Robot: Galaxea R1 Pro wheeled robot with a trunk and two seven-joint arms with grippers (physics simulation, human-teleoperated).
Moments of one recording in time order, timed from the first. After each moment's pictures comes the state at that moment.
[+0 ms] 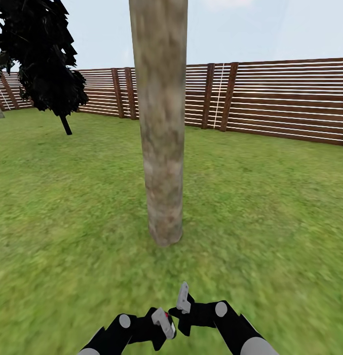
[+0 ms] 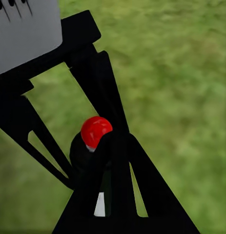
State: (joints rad) left arm -0.51 -0.17 0.08 -0.36 -0.77 -0.19 -0.66; right arm -0.54 0.16 -0.07 -0.45 0.83 -0.37 0.79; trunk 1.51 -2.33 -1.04
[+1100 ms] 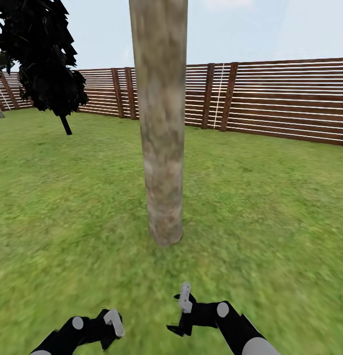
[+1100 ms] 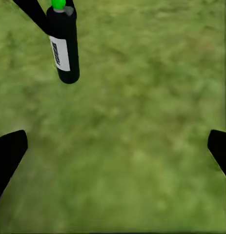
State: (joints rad) left arm -0.51 0.09 0.12 -0.35 -0.77 -0.16 -0.63; right arm -0.54 0.15 -0.08 -0.44 0.83 -0.37 0.78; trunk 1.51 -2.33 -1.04
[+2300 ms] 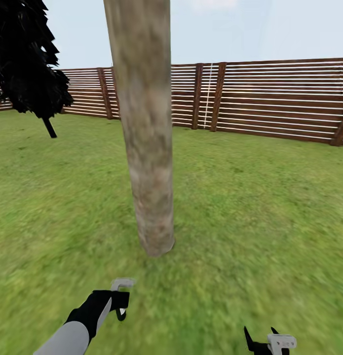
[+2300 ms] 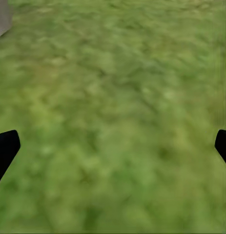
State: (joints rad) left arm -0.62 -0.08 0.35 -0.39 -0.38 0.36 -0.16; right arm -0.34 -0.12 -0.57 -0.10 0.40 -0.81 0.18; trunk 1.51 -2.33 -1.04
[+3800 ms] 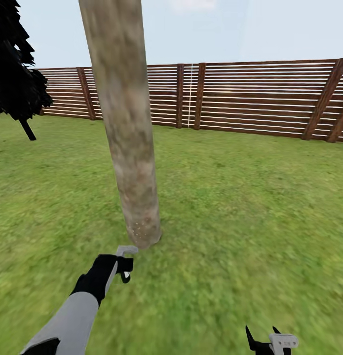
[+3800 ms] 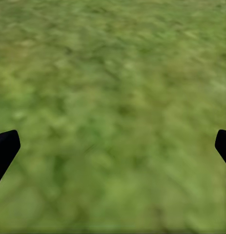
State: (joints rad) left arm -0.73 -0.12 0.30 -0.61 -0.38 0.55 -0.17; right arm -0.34 -0.13 -0.57 -0.10 0.40 -0.81 0.18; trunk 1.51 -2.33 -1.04
